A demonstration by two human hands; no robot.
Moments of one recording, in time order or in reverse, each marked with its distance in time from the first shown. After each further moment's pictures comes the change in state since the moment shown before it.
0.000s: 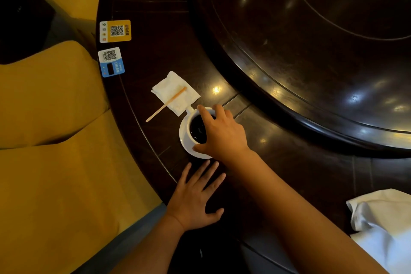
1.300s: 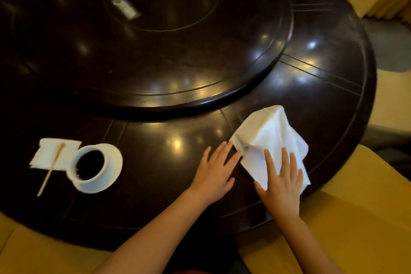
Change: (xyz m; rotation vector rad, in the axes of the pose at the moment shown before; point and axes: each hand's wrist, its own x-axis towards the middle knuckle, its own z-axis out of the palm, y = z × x) left_hand 0.093 0.240 -0.023 0.033 -0.102 0.610; right_hand -0.351 0.173 0.080 0.009 0.450 1.000
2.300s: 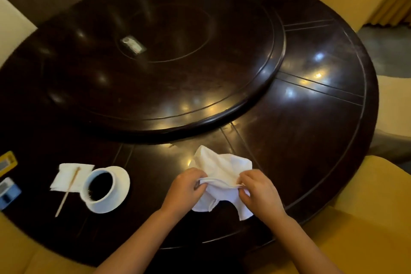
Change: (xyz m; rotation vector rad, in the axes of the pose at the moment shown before) left_hand -0.029 -0.038 -0.046 -0.465 0.140 -0.287; right_hand 0.029 -0.026 -0.008 0.421 -0.019 -0.382
